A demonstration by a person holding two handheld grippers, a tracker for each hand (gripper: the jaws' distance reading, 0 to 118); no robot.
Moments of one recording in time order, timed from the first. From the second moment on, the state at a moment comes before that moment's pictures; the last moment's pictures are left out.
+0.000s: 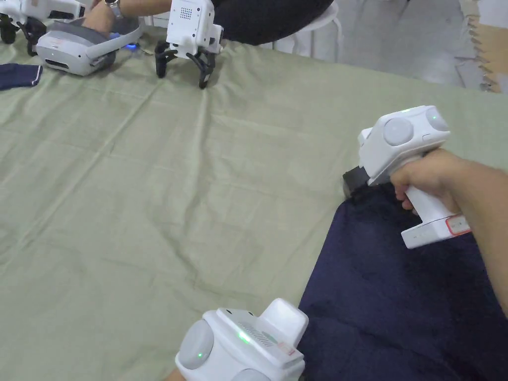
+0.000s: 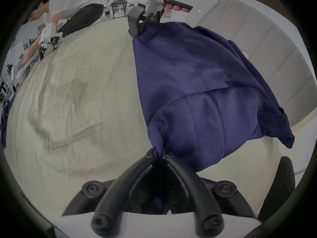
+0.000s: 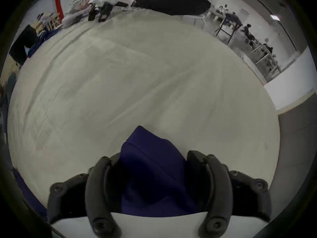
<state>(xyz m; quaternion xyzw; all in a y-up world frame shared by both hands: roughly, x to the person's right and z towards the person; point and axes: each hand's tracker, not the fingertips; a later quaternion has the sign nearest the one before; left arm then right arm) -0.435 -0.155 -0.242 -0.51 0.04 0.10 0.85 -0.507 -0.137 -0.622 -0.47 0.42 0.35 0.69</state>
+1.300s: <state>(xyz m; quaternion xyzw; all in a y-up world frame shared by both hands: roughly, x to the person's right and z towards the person) -0.436 0.361 -0.120 -0.06 0.16 -0.13 0.98 -0.139 0.447 -0.358 -0.02 0.36 0.14 0.92</state>
